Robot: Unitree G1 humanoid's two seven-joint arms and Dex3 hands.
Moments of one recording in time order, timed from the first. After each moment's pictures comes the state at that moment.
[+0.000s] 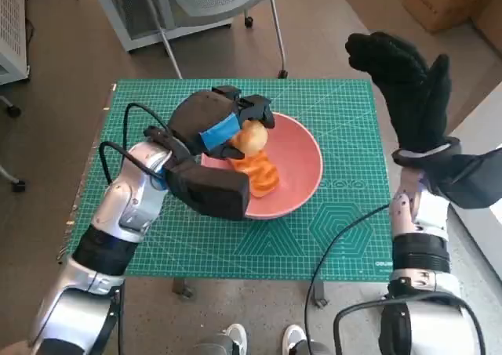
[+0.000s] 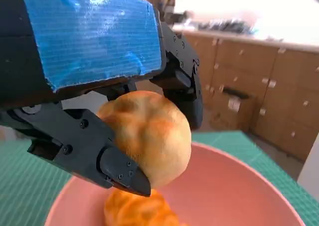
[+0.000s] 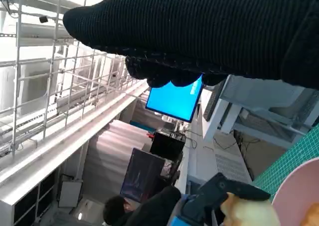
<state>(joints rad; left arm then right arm) -0.78 0.43 -0.34 0.32 0.62 -0.08 -0.27 -0.87 -0.19 -0.26 0.84 0.32 -0.68 0.65</state>
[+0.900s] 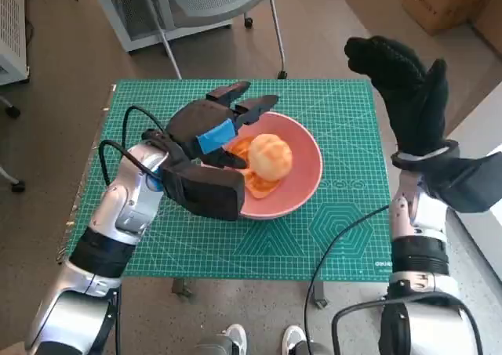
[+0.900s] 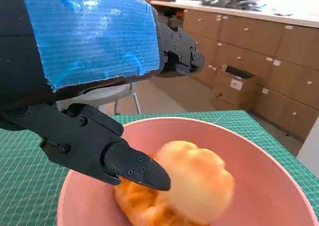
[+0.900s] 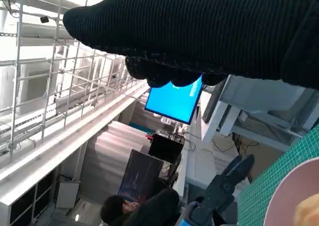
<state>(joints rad) -0.75 0.45 -0.32 0.30 0.61 -0.09 -0.31 -0.86 -0.19 -0.24 0.83 0.31 -0.70 0.64</state>
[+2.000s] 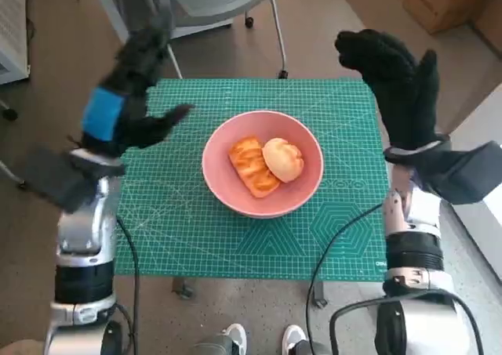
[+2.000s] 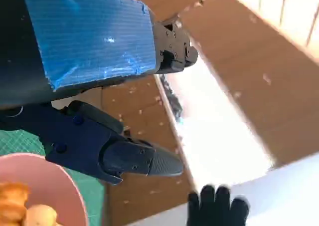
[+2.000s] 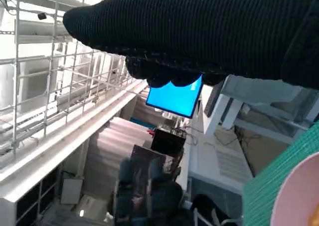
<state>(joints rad) -0.53 0.34 0.19 0.06 -0.18 -0.07 -0.28 -0.89 -0.17 -0.23 0.84 0.31 -0.66 0.62</state>
